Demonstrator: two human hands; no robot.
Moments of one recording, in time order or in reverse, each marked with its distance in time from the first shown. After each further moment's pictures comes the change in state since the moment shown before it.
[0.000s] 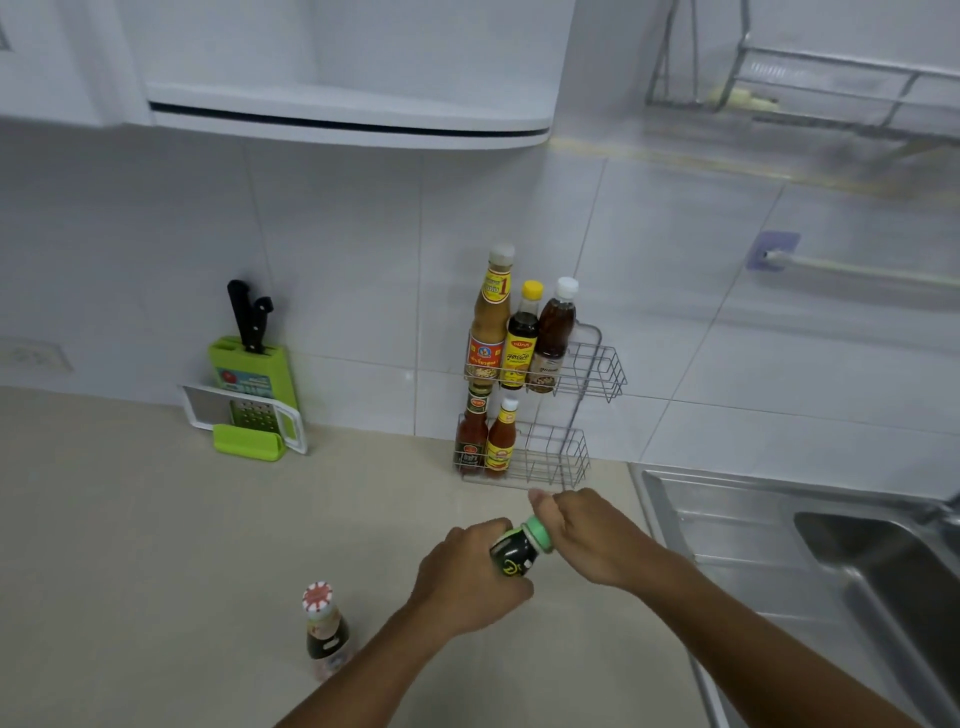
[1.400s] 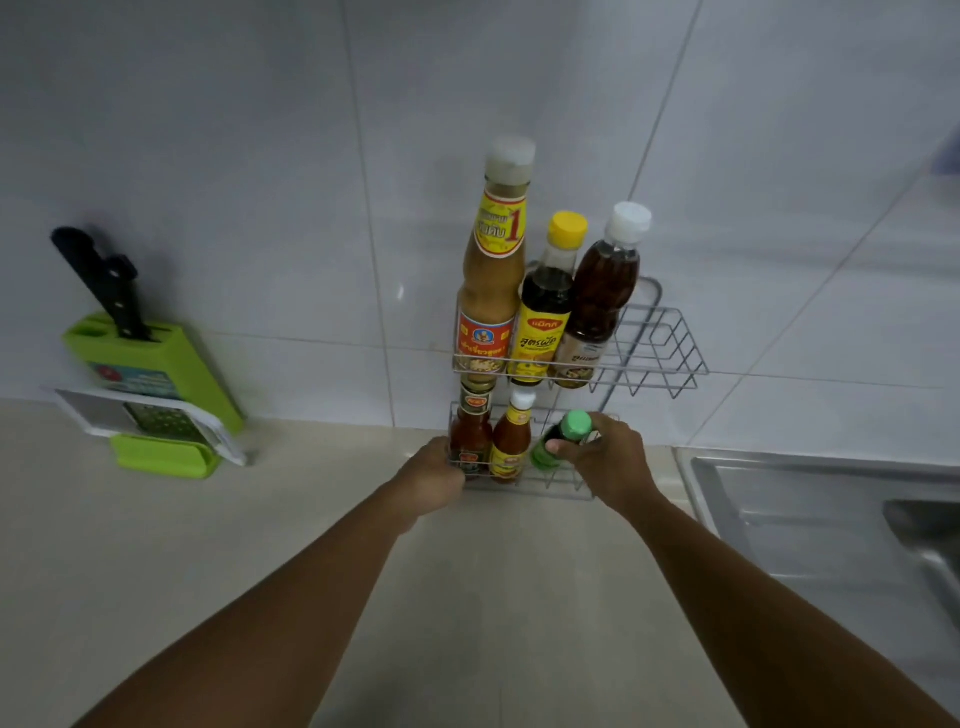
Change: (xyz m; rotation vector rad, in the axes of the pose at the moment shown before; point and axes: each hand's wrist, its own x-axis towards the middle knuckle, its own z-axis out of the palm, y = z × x) left_hand 0.251 -0.084 -0.037 -0.243 -0.100 -0.293; right_hand 0.206 0.163 0.056 0.423 0.420 0.430
